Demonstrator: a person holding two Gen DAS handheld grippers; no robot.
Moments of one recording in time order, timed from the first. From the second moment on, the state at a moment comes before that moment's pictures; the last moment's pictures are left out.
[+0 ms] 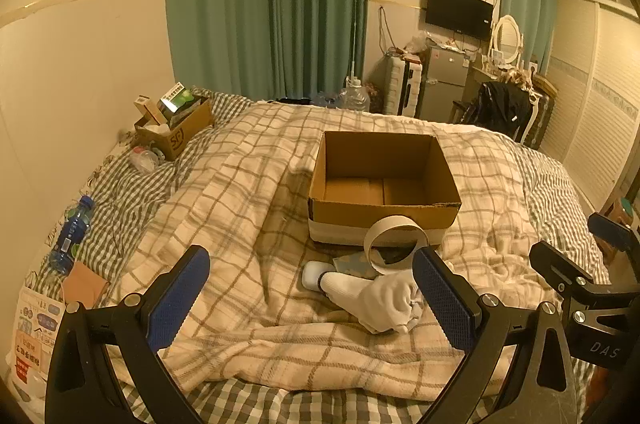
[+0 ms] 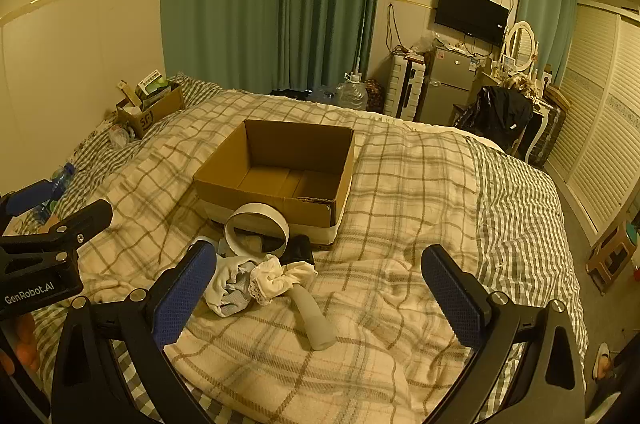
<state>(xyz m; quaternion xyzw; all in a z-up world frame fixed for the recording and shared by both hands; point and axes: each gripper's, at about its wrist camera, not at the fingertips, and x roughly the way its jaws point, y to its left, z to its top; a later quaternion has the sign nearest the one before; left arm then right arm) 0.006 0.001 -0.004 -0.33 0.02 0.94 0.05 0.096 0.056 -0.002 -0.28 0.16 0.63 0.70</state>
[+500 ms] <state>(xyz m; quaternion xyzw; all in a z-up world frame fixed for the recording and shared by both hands) 0.006 0.001 -0.009 -0.33 0.02 0.94 0.08 0.098 0.056 -0.005 -0.28 0.17 0.61 0.72</state>
